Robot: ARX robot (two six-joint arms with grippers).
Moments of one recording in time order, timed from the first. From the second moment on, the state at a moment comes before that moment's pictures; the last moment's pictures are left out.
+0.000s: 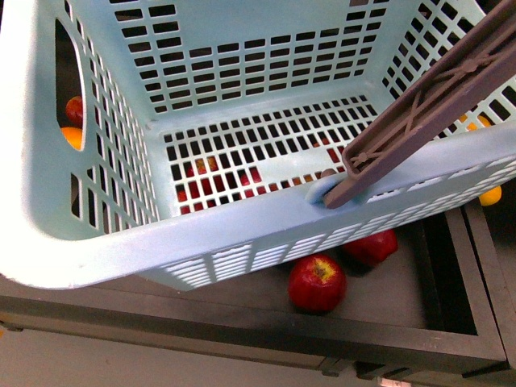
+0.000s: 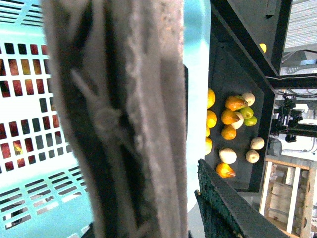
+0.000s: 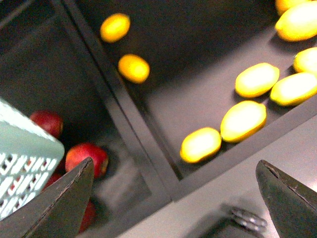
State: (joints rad) left arm -0.68 1.77 1.59 -0.46 0.13 -1.06; right arm -0.20 0.51 0.24 -0.35 0.18 0.50
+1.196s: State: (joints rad) left arm -0.68 1.77 1.59 -0.46 0.13 -1.05; right arm -0.60 2.21 1.09 -0.02 0.17 0.87
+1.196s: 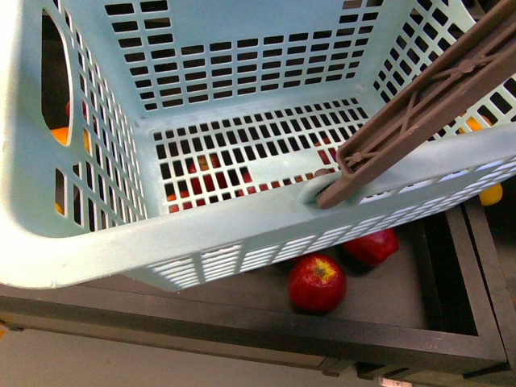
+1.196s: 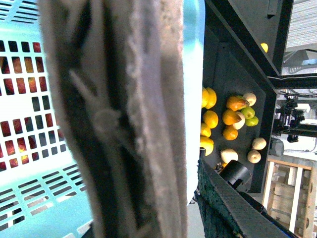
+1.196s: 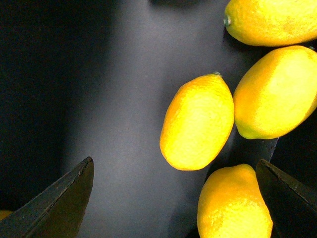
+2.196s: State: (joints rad) left arm -0.68 1.77 1.59 -0.46 0.13 -1.05; right arm -0.57 2.36 1.20 -0.08 0.19 1.04
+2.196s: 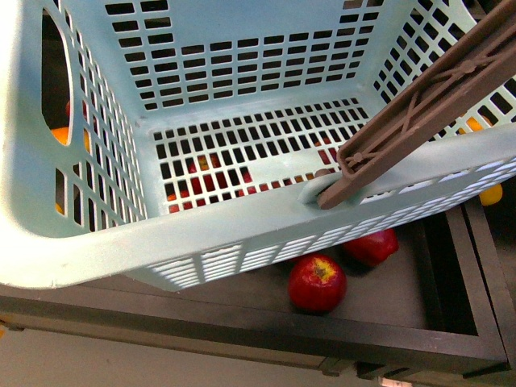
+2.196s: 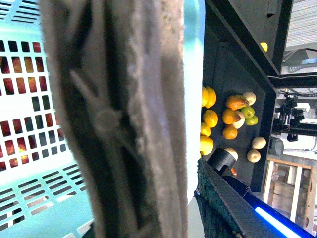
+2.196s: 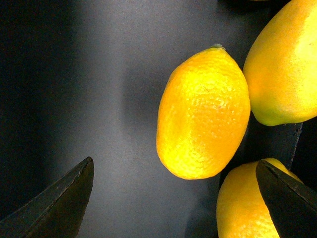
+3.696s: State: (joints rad) left arm -0.68 1.77 1.59 -0.46 0.13 -1.05; right arm -0.61 2.56 1.42 -0.07 0.18 0.97
